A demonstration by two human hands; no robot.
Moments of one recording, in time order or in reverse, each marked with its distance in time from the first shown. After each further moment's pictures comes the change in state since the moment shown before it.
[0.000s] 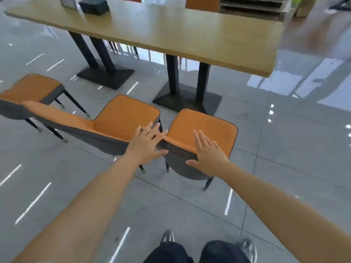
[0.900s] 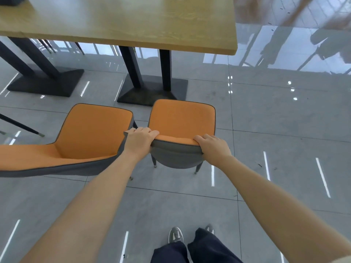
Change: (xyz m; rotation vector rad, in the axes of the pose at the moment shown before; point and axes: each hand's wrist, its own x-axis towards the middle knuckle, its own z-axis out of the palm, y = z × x) left_hand 0.083 -0.023 0.003 -0.027 0.088 0.237; right_hand 0.032 0.011 0.010 0.003 0.140 0.293
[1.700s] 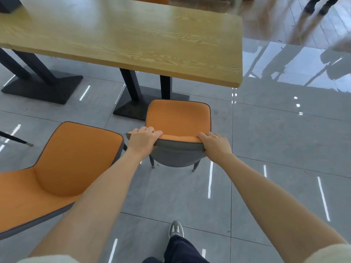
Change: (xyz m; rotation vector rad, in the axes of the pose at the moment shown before) left_hand 0.186 0.000 -0.027 0.012 -0.015 -0.040; right_hand 0.169 0.103 -0.069 -0.029 0.010 0.001
